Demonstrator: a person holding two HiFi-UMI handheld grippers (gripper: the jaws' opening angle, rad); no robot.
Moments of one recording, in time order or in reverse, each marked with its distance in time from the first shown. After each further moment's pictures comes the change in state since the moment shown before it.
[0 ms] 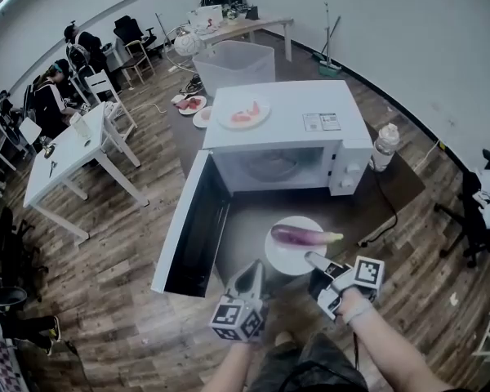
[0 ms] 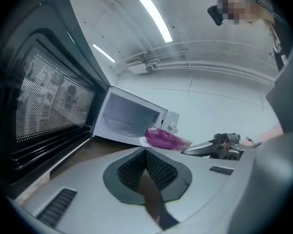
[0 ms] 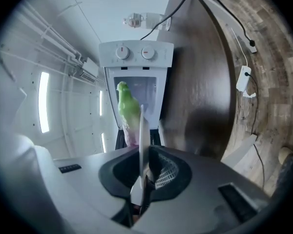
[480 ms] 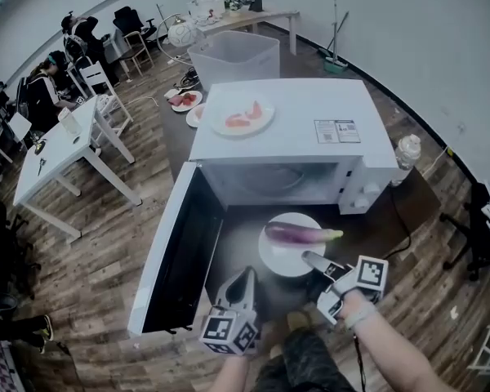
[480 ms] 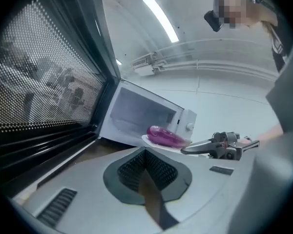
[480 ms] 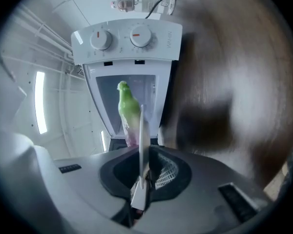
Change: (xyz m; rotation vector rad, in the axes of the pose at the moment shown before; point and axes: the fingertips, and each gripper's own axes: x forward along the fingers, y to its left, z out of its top) left arm 0.057 0.046 0.000 -0.015 -0.039 0.075; right arm 0.066 -0.006 0.057 0.004 0.049 0.006
